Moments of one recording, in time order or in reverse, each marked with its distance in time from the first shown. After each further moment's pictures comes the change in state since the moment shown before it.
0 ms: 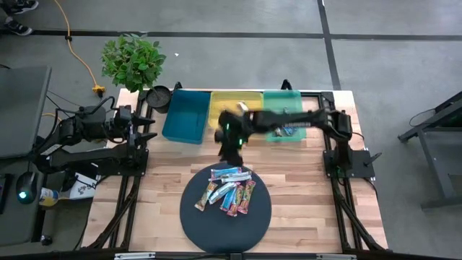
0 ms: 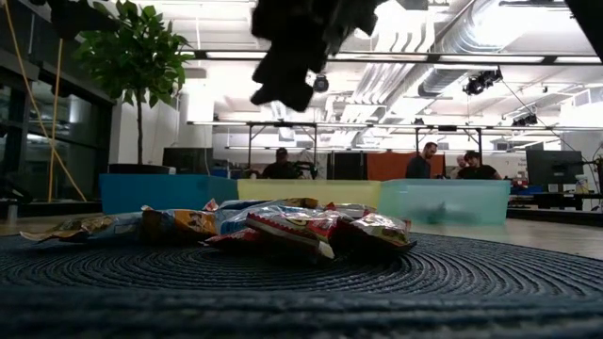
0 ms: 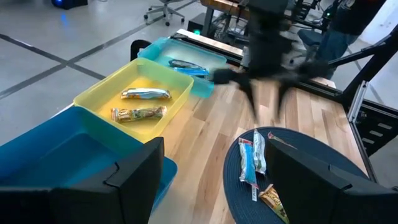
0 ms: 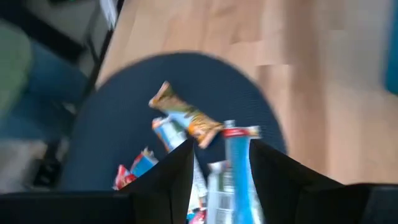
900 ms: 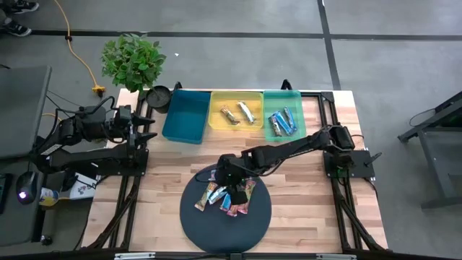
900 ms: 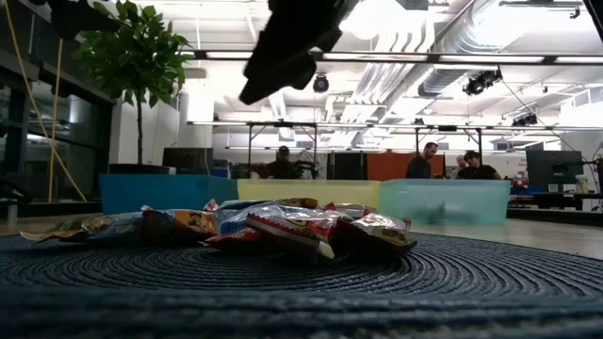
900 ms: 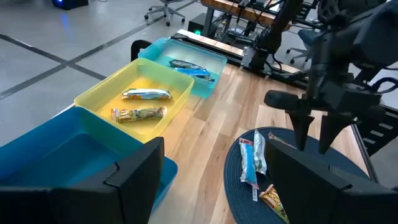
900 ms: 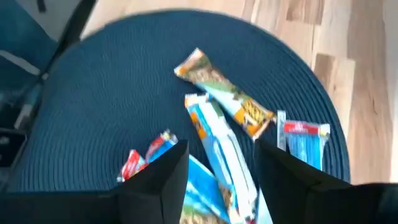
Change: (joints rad) left arm 0.000 0.000 0.000 0.000 -0.001 0.002; right arm 0.297 0.038 0.000 -0.002 0.341 0.005
